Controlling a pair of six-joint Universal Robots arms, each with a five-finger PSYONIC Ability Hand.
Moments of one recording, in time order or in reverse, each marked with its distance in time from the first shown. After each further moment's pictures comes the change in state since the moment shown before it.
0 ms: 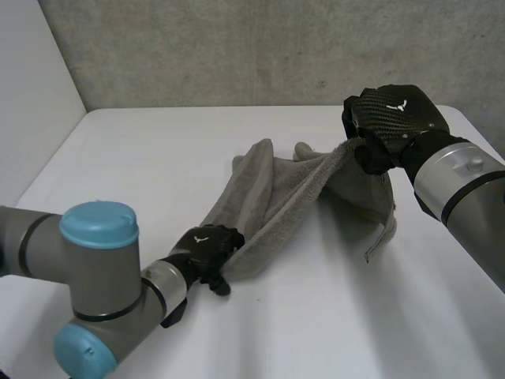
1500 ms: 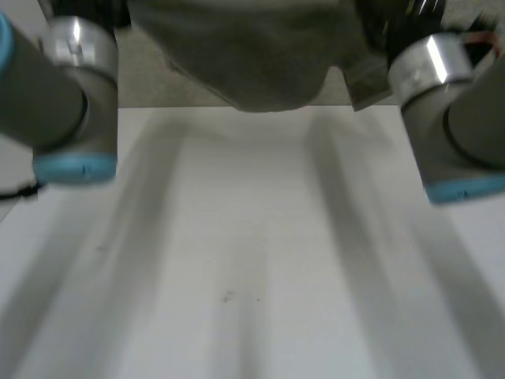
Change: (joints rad) left arm 0.074 0.164 0.551 0.269 -0.384 0.456; right arm 0.040 0.219 -0.298 -0.463 0.071 -0.702; left_hand 0.537 0.554 0.567 0.568 0.568; right_hand 0.000 0.000 0.000 0.000 0.006
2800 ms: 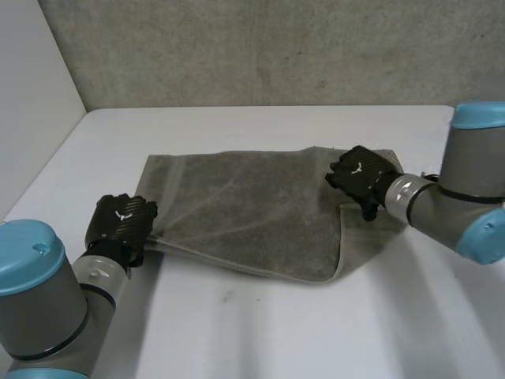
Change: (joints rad) left arm 0.042 0.129 -0.846 -0.019 0.049 -0.011; right arm -0.179 0.339 -0.026 0.597 -0.319 0.005; left_hand 0.000 0.000 0.000 0.000 0.000; right_hand -0.576 -0.748 -0.740 -0.737 -0.720
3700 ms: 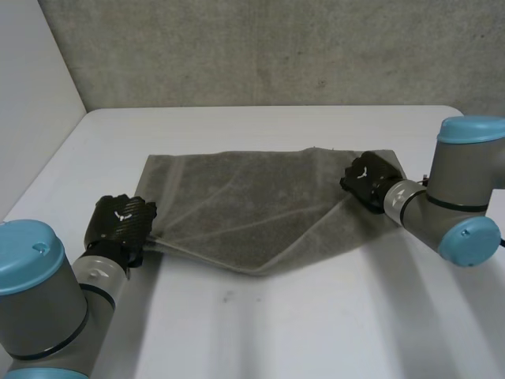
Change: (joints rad) left arm 0.003 -0.001 -0.002 0.000 0.000 0.000; right arm 0.001 0.066 -0.013 -0.082 0.125 -0.090; left_hand 0.000 0.000 0.000 0.000 0.000; right_hand 0.574 0.739 0.727 0.729 0.689
